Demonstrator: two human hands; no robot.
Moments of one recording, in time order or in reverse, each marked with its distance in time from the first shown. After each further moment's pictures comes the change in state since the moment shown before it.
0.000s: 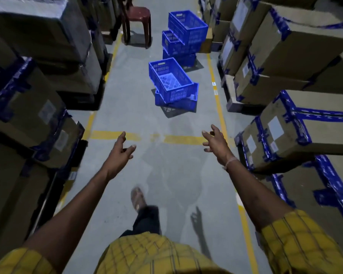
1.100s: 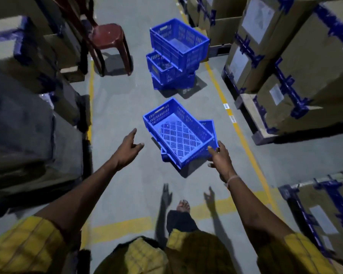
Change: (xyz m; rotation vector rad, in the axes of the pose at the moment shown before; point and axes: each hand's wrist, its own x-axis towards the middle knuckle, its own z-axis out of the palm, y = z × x) left_hand 0.860 0.204 -0.082 0.410 -0.282 0.029; right_hand 0.720 -0.179 0.157 0.164 0.197 0.204
